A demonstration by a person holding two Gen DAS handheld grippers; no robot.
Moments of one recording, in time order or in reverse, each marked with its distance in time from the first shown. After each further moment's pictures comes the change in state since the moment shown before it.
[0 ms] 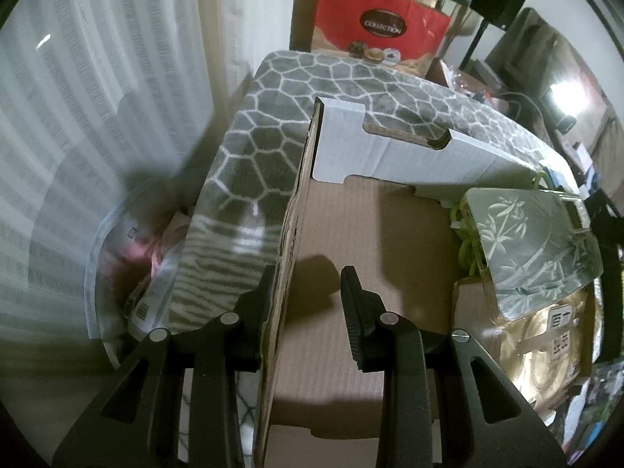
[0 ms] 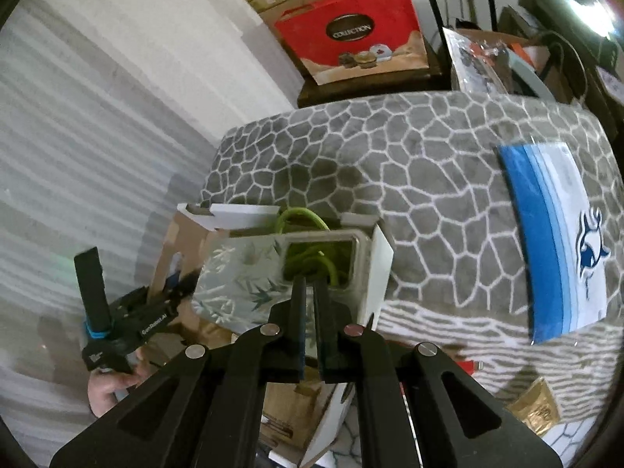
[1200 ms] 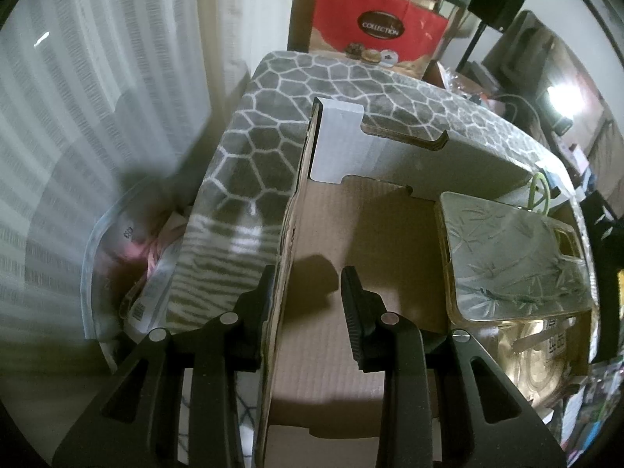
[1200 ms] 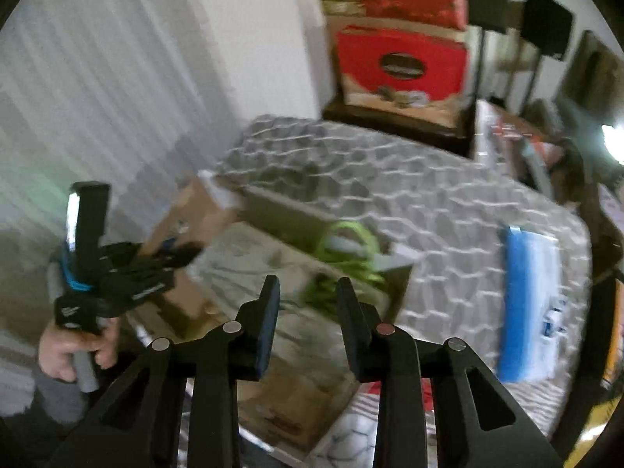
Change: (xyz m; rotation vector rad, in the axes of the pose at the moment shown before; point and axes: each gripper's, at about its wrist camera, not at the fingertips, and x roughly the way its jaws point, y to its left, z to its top) left arm 0.000 -0.001 -0.003 -0.008 -0.007 -0.016; right arm 0.009 0.065 -0.015 -0.326 0.000 -0.128
